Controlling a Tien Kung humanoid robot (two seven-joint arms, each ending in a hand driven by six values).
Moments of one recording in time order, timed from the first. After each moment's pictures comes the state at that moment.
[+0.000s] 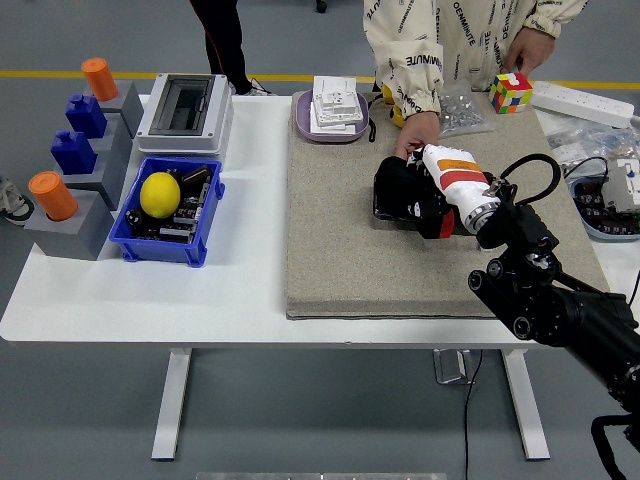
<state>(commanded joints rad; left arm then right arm) -0.01 0.15 -1.48 -0.18 1.22 0.04 0.18 0.76 0.00 0.78 0.60 -1.93 -0.40 0.08</state>
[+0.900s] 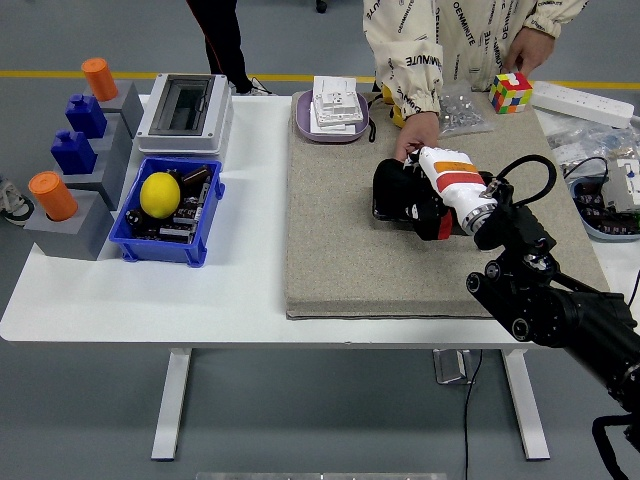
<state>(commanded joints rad) -0.01 0.15 -1.48 -0.18 1.22 0.04 0.18 0.77 0.00 0.75 0.59 -1.92 -0.40 0.08</state>
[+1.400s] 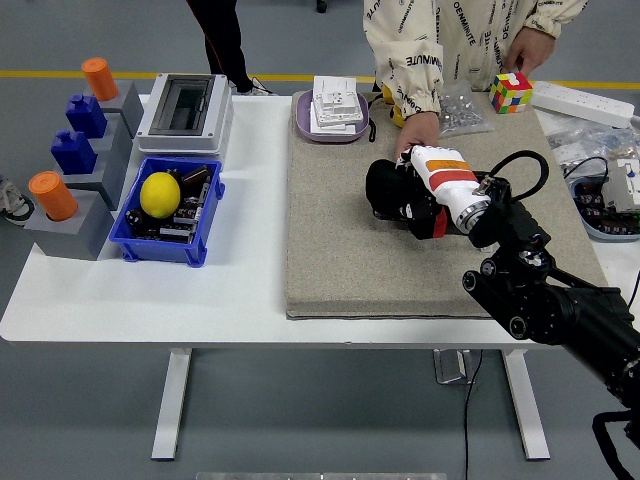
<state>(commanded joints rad) 0.00 0.15 -1.48 -0.18 1.23 0.04 0.19 0.78 0.00 0.70 0.62 -1.91 -0.41 0.08</state>
